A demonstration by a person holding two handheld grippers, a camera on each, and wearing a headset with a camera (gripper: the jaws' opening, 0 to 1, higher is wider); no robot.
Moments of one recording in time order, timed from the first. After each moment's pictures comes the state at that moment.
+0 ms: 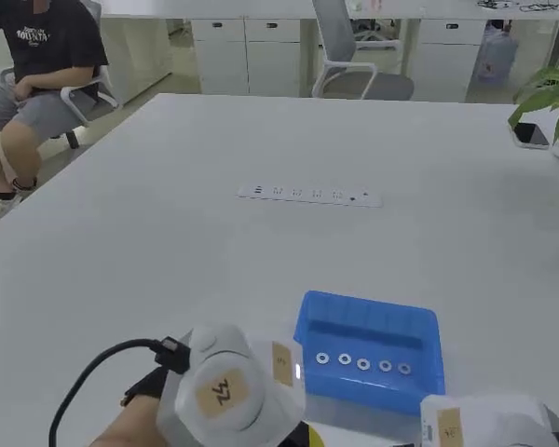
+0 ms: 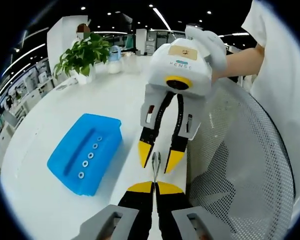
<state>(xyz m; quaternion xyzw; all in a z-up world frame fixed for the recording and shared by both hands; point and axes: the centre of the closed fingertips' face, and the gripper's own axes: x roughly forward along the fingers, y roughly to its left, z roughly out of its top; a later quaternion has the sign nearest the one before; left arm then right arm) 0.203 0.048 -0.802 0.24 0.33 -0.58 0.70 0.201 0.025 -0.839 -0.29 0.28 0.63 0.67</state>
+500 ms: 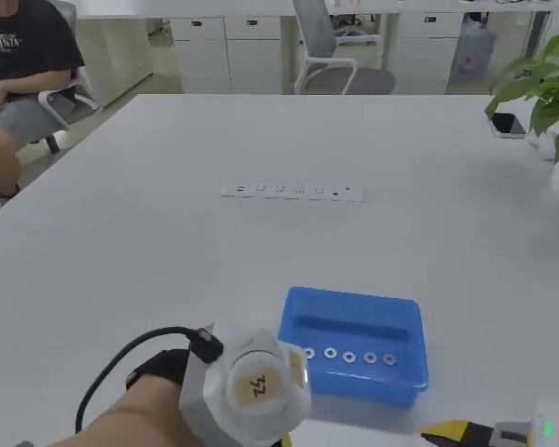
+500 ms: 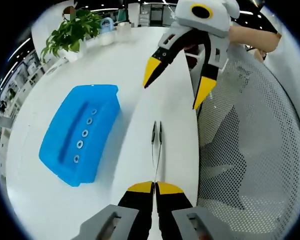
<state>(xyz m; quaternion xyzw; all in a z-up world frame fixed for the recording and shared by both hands) 0.211 0.066 -0.844 0.35 0.42 -0.55 0.63 0.208 -0.041 -0.808 -0.21 0.28 0.53 0.77</state>
